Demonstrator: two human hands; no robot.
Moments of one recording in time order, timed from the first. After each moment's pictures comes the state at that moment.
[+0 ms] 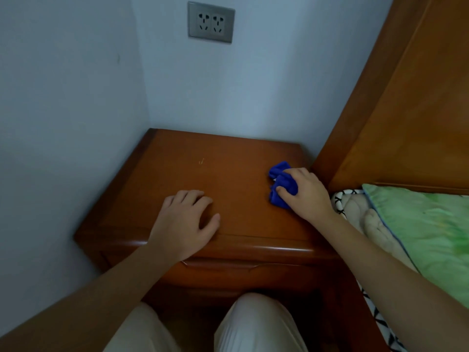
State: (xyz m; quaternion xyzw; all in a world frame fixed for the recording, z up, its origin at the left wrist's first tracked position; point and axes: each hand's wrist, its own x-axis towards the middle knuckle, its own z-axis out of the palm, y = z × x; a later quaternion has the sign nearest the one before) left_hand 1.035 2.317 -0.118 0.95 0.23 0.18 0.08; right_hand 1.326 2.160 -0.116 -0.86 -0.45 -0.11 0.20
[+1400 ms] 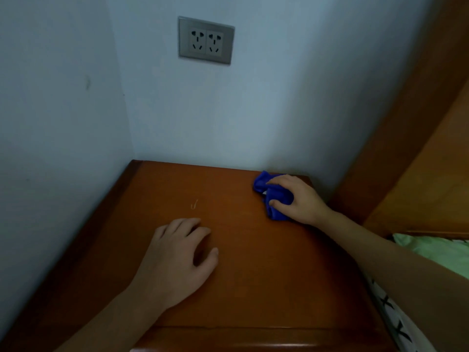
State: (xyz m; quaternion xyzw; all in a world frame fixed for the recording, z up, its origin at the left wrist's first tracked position) left_hand 1.088 2.375 -0.113 0.95 0.23 0.17 0.15; right_hand 1.437 2.260 -0.112 -0.79 -0.58 -0.04 0.22
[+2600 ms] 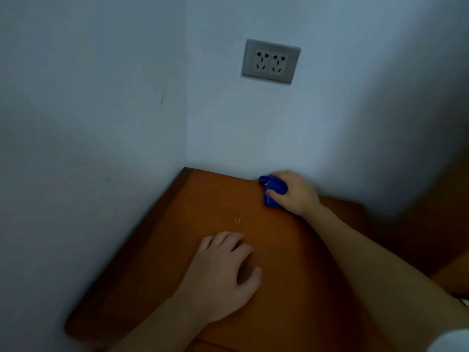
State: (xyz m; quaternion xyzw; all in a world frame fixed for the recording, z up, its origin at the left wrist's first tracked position) left_hand 1.090 2.378 -0.119 0.94 0.23 0.20 0.17; right_hand 1.414 2.404 -0.109 -0.77 -0.59 -0.05 0.22
